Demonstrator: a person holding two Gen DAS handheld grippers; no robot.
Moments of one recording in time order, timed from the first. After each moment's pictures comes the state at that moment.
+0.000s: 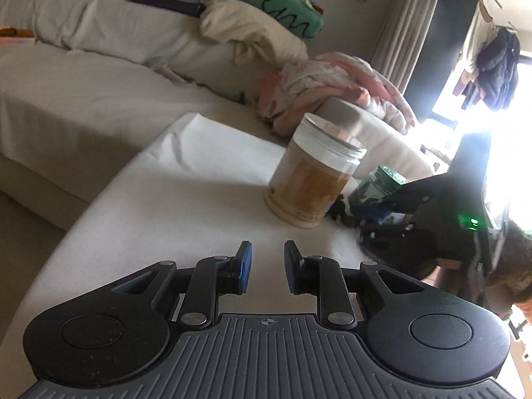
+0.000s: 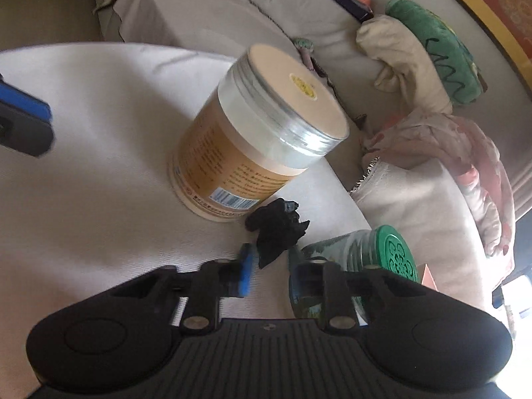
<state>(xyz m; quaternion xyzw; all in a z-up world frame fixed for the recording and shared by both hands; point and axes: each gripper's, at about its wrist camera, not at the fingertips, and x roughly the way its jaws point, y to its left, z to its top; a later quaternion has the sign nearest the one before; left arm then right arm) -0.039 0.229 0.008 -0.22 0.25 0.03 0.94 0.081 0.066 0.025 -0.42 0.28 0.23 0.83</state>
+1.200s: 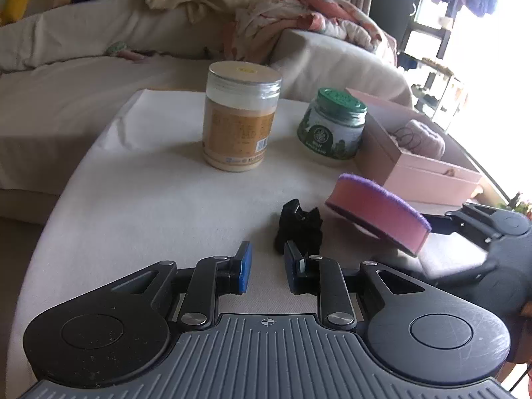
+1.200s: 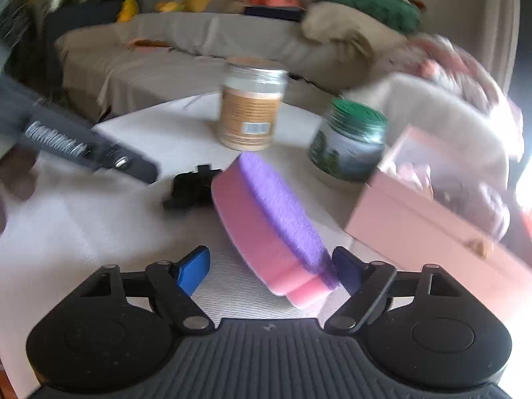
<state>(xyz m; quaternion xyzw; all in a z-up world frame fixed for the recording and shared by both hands) -0.032 0.151 0.041 -0.10 0.36 0.01 0.93 -0.015 -0.075 0.035 -0.10 0.32 0.26 0.91</state>
